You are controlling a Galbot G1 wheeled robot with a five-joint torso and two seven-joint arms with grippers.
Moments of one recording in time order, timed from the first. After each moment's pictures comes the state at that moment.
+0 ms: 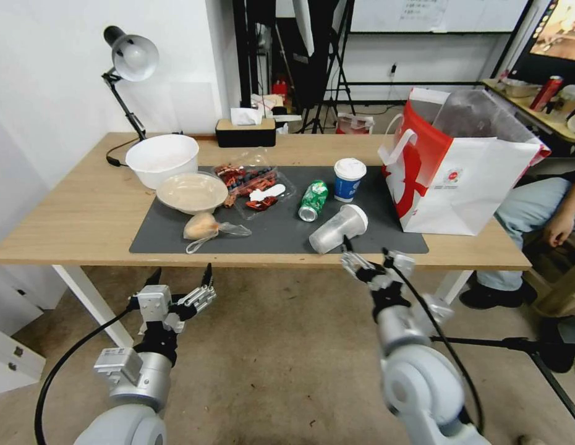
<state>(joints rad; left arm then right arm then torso) 1.74 -1.61 -0.62 -2.35 -0.13 0.18 0.07 -1.32 1.47 0.24 2.15 0.55 -0.31 0.47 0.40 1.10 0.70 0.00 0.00</state>
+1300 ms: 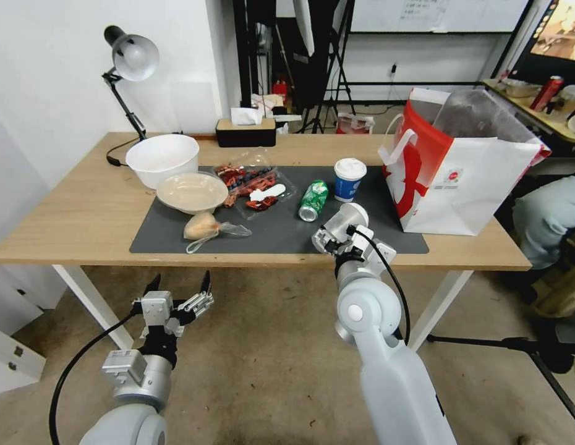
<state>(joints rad) 1.72 -1.61 -0.63 -2.27 -0.12 0.14 0.08 -1.08 1.58 0.23 1.99 0.74 -0.55 0.76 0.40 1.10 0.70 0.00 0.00</state>
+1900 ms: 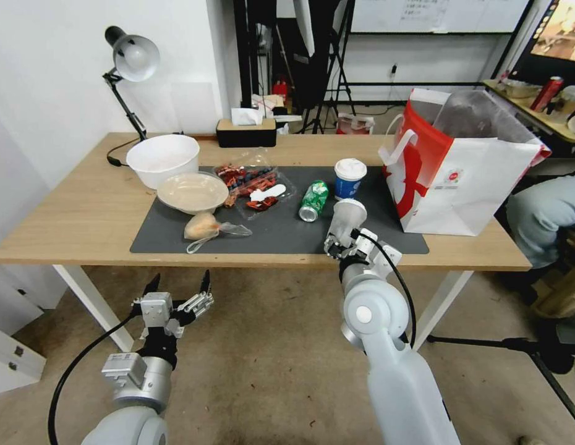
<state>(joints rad) 1.73 -1.61 -0.62 -2.27 -0.11 0.11 0.08 -1.13 1.55 0.27 2.06 0.77 -0.56 0.75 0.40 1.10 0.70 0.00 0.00</state>
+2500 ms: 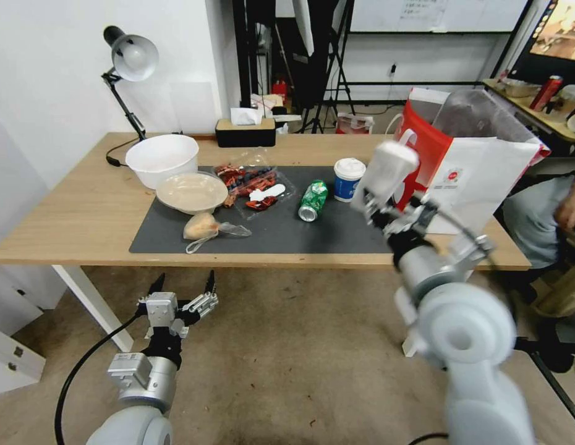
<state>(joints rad) 1.73 -1.61 -0.59 -2.26 -0.09 0.11 0.08 -1.04 1.35 0.48 2.35 1.00 -0.56 0.61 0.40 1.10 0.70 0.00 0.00</state>
